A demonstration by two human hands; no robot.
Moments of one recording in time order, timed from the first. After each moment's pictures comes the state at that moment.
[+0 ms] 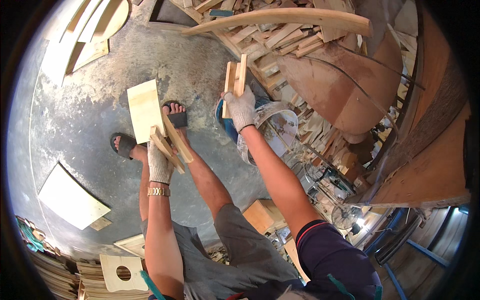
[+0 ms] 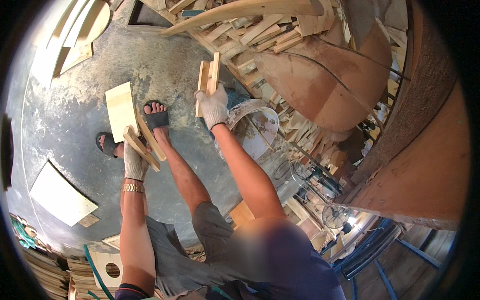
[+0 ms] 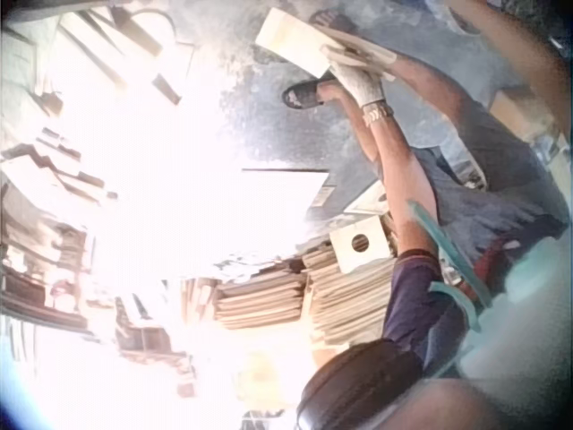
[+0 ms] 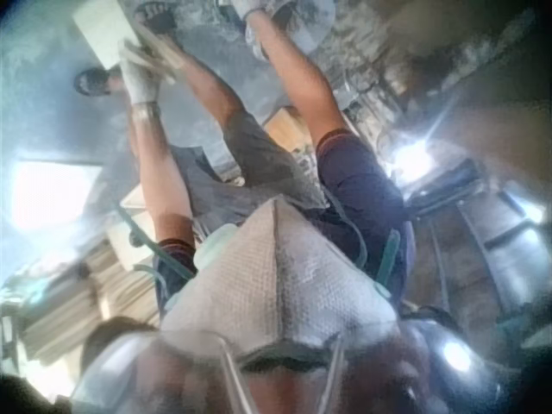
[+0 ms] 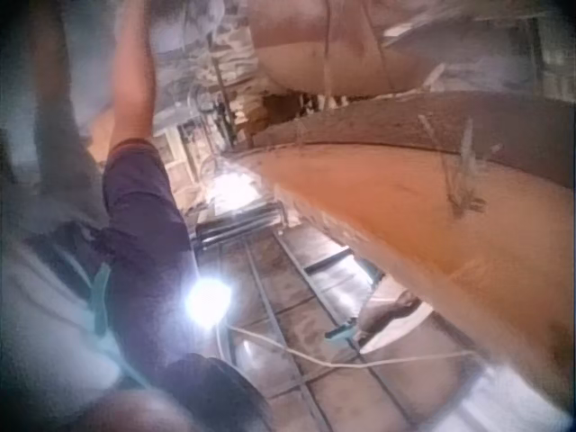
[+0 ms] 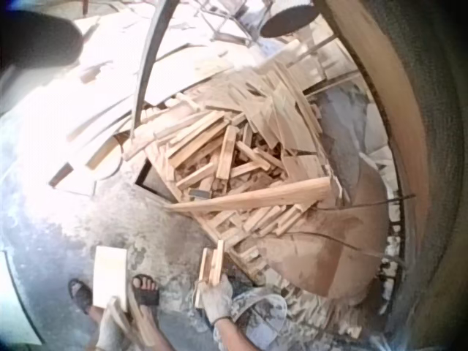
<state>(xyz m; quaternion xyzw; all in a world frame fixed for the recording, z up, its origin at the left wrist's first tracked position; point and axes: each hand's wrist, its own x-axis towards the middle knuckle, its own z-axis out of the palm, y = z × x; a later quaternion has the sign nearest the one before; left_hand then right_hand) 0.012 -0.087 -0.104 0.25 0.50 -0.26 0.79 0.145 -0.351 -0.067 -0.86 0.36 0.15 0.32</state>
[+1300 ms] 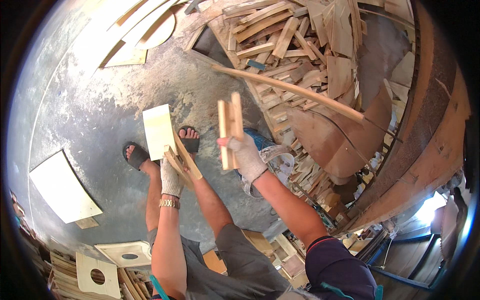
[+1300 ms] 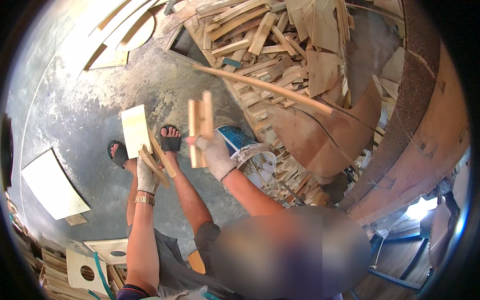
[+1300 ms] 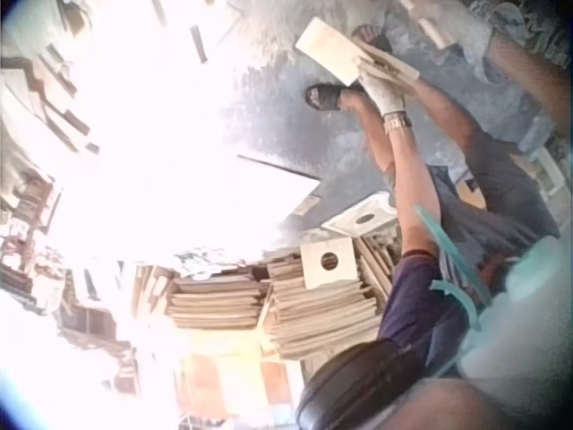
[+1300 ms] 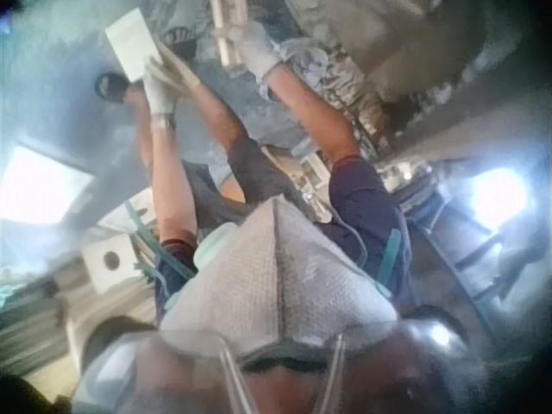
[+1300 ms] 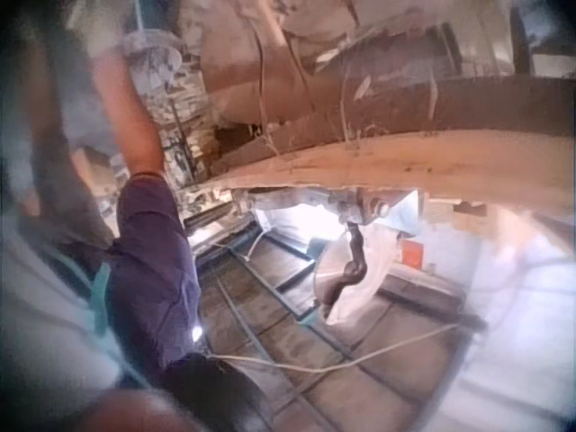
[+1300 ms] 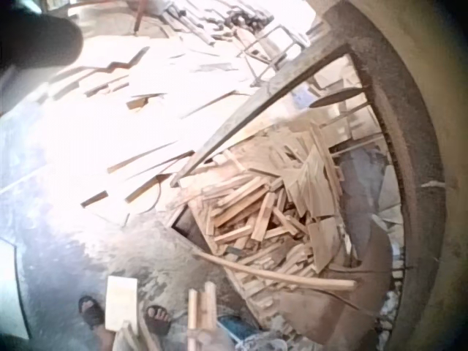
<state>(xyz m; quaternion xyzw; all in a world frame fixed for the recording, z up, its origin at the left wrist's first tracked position) 0.044 -0.070 -0.082 0.17 0.61 -0.17 0.75 0.196 -0.241 0.041 -0.65 0.39 0.38 0.53</state>
